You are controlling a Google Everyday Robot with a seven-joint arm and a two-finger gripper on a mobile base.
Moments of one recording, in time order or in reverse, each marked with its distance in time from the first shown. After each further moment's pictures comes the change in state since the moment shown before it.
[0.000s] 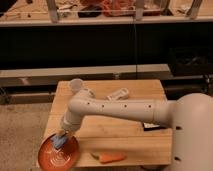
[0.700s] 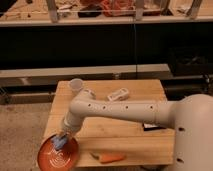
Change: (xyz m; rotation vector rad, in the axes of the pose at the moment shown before) arm -0.005 0.003 0.000 0.003 0.005 0.004
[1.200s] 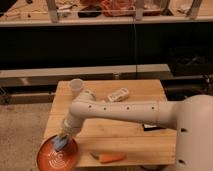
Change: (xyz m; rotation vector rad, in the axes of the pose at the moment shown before) arm -0.006 0.002 -0.001 0.000 0.006 0.003
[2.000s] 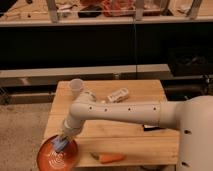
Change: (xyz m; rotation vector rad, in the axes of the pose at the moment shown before) arm -0.007 0.001 -0.005 -0.003 0.012 0.007
